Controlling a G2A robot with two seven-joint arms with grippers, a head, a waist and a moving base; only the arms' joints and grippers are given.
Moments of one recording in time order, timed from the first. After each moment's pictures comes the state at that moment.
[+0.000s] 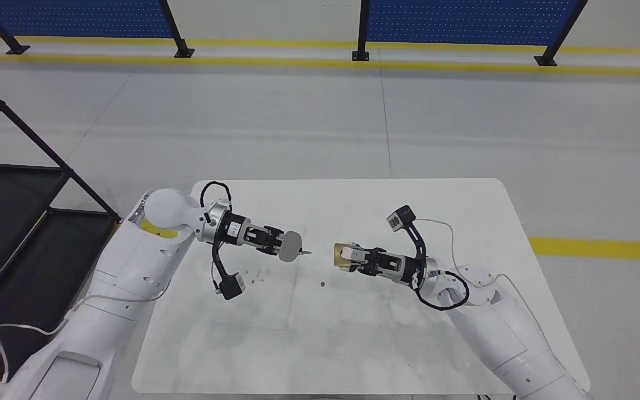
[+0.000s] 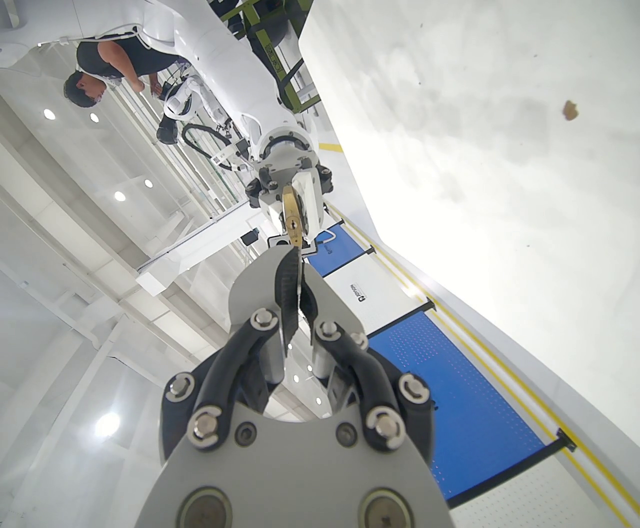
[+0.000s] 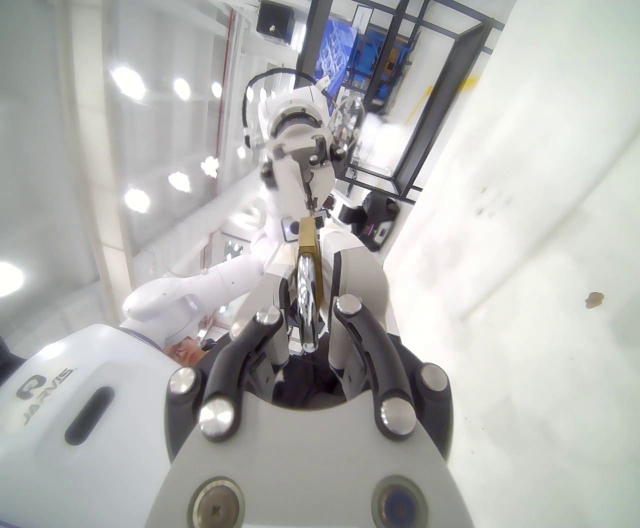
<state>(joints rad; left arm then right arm) 1.00 -0.94 -1.15 -1.39 2.71 0.34 1.48 -1.14 -1.14 0.91 -1.37 0.54 -0.46 0.96</state>
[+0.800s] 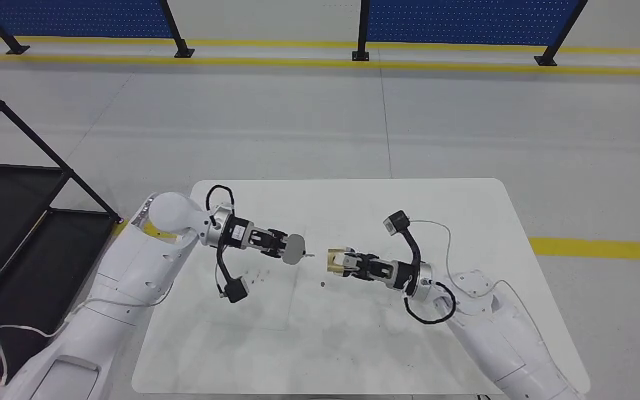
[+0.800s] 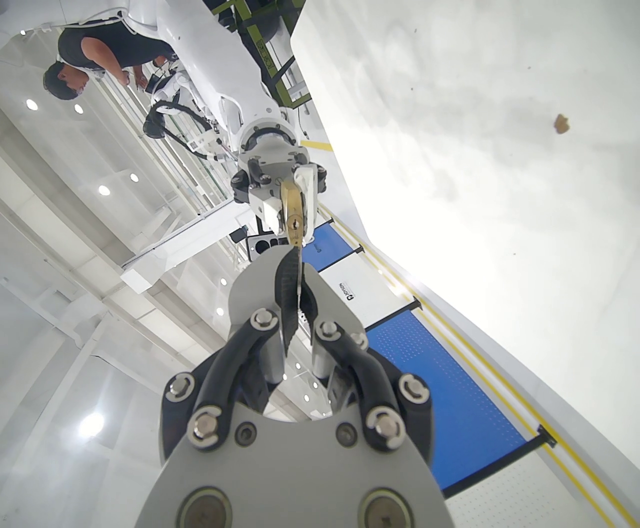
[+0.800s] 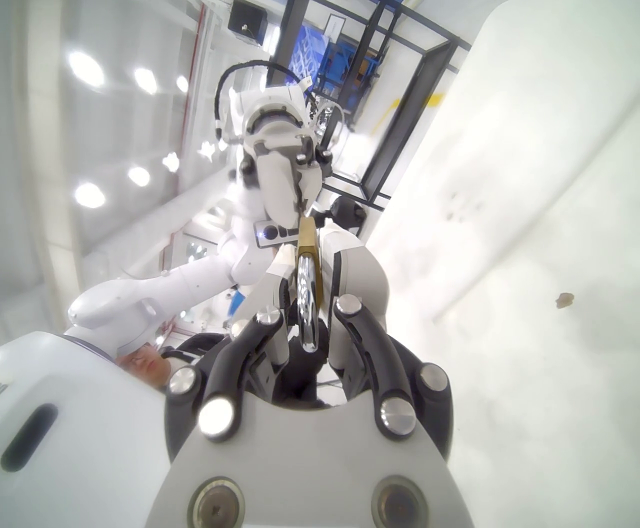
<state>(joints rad) 1.01 -0.93 -1.13 -1.42 2.74 0.29 1.43 -1.20 -1.13 0.94 -1.50 0.33 -0.43 0.83</state>
